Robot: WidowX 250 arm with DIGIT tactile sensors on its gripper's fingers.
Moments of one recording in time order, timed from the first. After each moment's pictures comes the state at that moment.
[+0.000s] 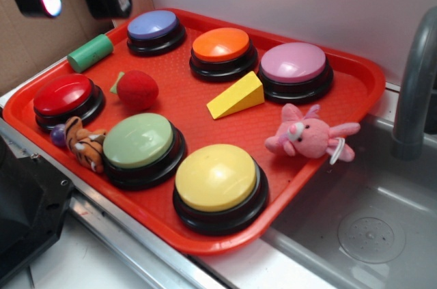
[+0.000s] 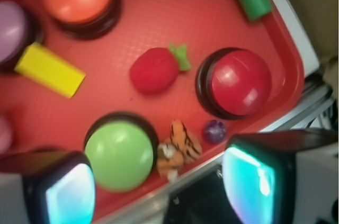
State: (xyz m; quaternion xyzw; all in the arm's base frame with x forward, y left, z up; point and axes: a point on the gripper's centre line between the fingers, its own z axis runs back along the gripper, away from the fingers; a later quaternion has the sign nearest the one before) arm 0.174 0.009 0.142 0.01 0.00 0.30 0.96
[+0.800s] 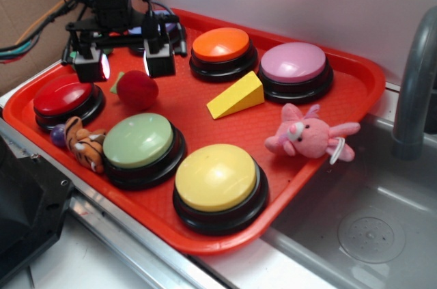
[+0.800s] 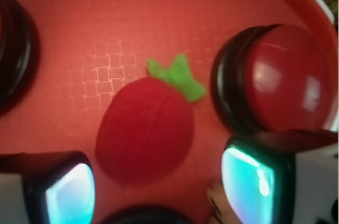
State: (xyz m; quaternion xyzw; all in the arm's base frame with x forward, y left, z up) arm 0.204 0.026 0.055 0.06 0.00 0.45 0.89
